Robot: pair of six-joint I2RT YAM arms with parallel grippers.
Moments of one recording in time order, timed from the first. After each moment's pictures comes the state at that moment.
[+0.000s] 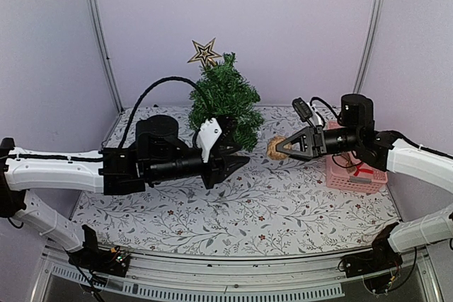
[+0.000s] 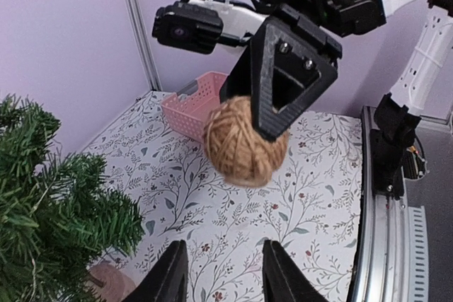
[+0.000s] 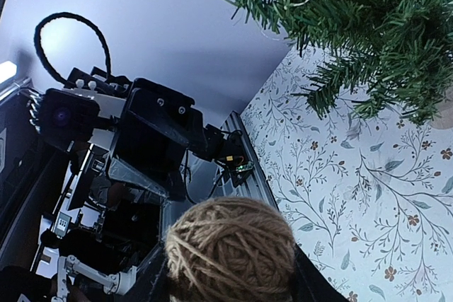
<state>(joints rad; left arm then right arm) -1.16 1.32 0.94 0.18 -0.04 0.10 0.57 1.19 0.83 0.06 -0.97 0.68</state>
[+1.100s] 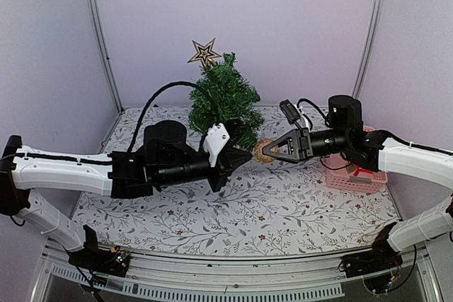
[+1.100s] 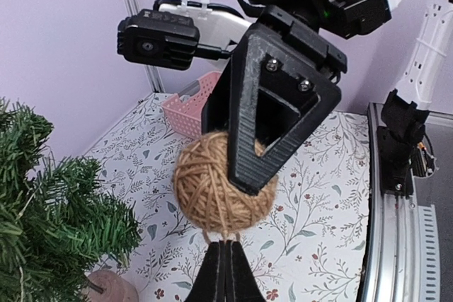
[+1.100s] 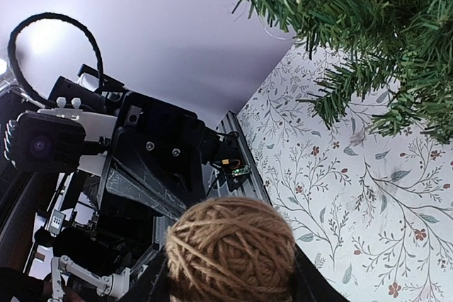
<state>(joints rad) -1.18 1.40 0.96 0.26 -0.07 0.13 0.67 1.27 0.86 0.12 -0.88 0.69</state>
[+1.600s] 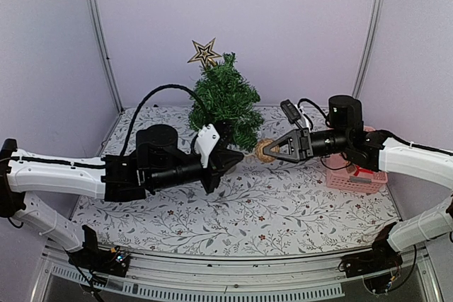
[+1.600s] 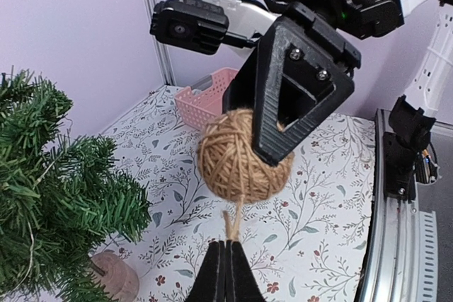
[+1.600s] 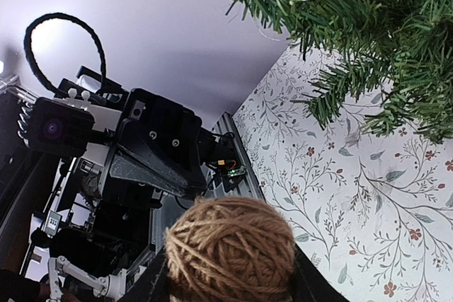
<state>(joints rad) -1.18 1.34 0.89 0.27 -0.12 0.07 0.66 1.27 0.86 0.10 -0.87 0.68</state>
